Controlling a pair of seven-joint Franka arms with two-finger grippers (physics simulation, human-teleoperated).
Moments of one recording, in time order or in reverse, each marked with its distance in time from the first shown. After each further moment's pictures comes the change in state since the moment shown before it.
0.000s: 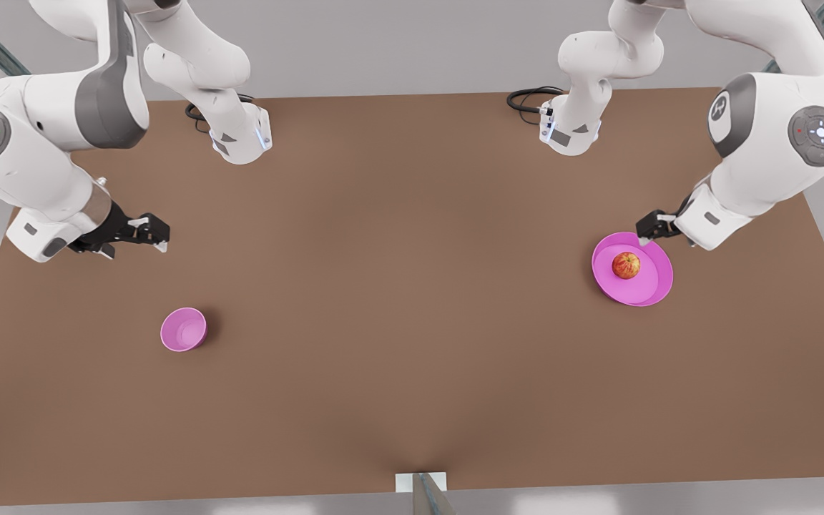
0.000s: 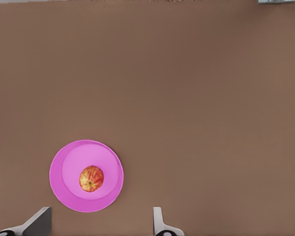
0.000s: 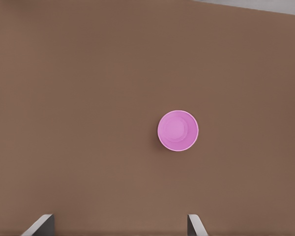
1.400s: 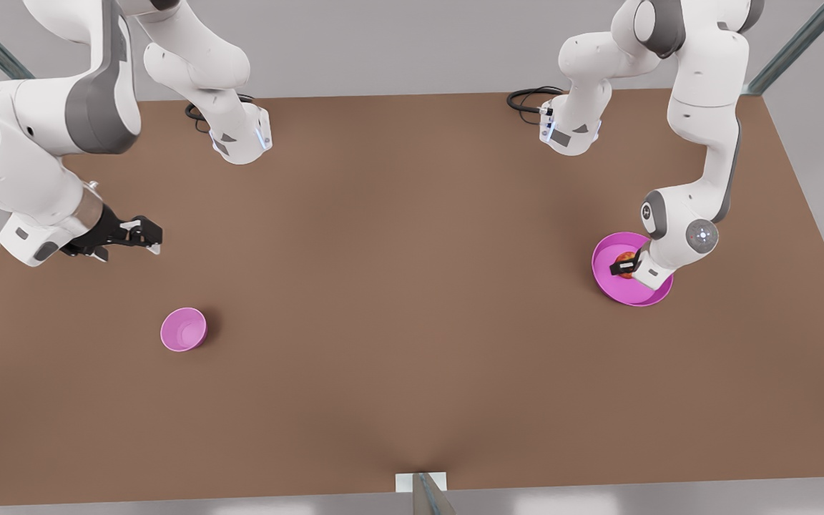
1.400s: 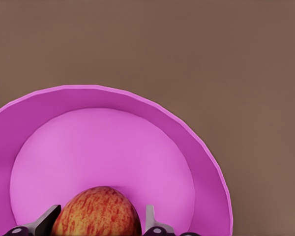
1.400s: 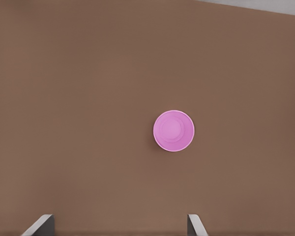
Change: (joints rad) left arm 0.098 0.210 0.157 -0.877 -0.017 0.988 0.079; right arm -0.027 0.008 -0.002 0.000 0.001 0.002 -0.036
